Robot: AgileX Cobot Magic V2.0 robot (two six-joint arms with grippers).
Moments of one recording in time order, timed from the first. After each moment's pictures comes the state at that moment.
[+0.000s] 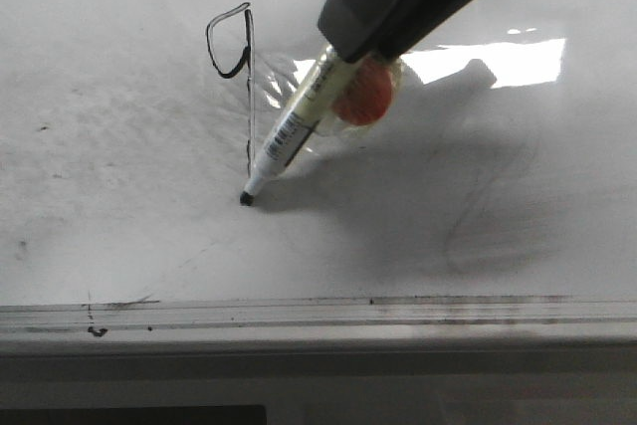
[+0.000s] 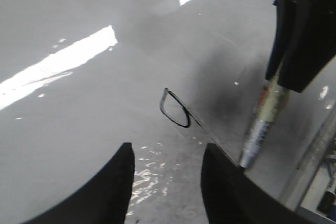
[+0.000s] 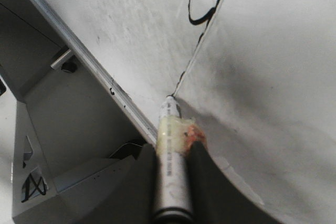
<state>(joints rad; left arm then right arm) -0.83 0.57 -0.33 0.20 -0.04 0.06 0.74 1.20 -1.05 0.26 0.77 -0.12</state>
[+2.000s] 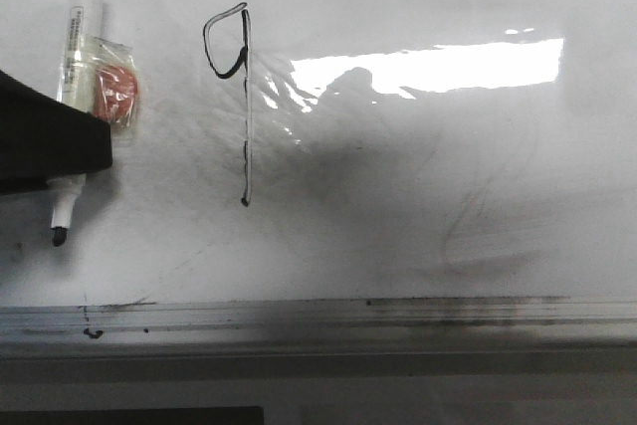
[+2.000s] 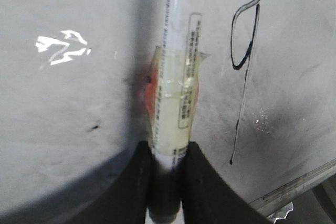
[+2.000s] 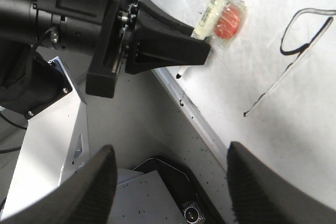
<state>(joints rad) -0.92 0.97 -0.34 -0.73 -0.22 0.07 0.91 1.13 -1.08 0.26 0.76 -0.07</state>
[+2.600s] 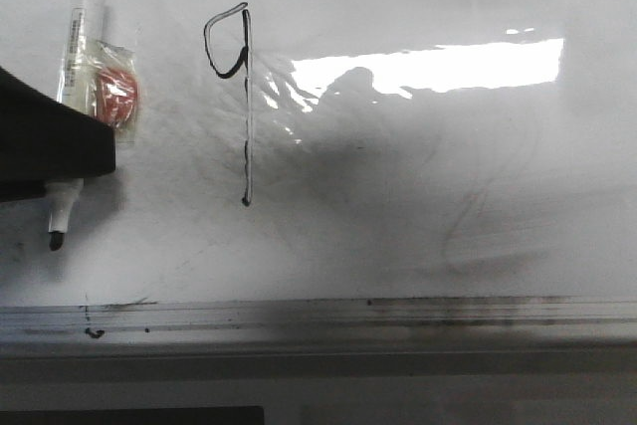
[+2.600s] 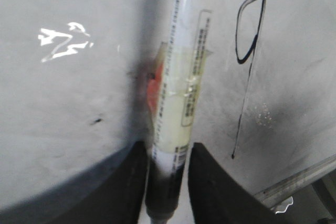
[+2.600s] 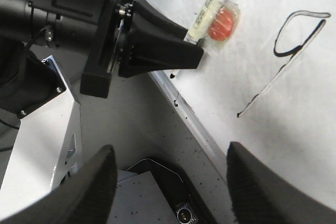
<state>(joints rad) -0.91 0.97 -0.34 -0.72 -0.19 0.07 0.91 1.12 -1.08 0.24 0.76 -0.07</state>
